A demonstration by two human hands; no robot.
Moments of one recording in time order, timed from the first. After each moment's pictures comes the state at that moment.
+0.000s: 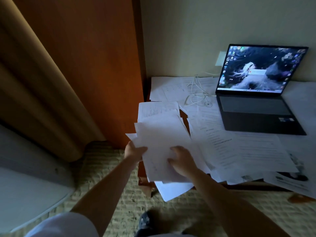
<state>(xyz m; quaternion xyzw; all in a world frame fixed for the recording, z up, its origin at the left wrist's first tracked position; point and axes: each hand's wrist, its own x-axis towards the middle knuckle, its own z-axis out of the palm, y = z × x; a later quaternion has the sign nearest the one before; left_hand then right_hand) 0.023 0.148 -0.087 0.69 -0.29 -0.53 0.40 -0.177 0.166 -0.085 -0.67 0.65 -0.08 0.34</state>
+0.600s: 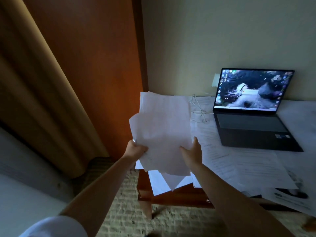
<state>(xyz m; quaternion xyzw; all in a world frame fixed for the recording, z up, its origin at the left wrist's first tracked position) 0.008 0.142 -0.001 0.65 -0.39 -0.50 0.43 -0.197 0.126 -0.038 -0.47 0.75 -0.32 0.35</state>
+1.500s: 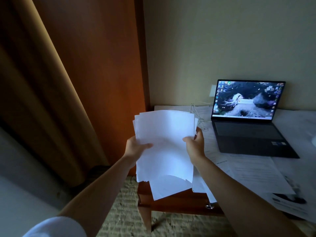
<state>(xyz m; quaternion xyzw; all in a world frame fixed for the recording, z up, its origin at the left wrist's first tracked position) 0.002 0.152 0.034 0.62 -0.44 -0.45 0.47 -0.198 0.127 0.025 -0.38 0.58 -0.56 0.45</state>
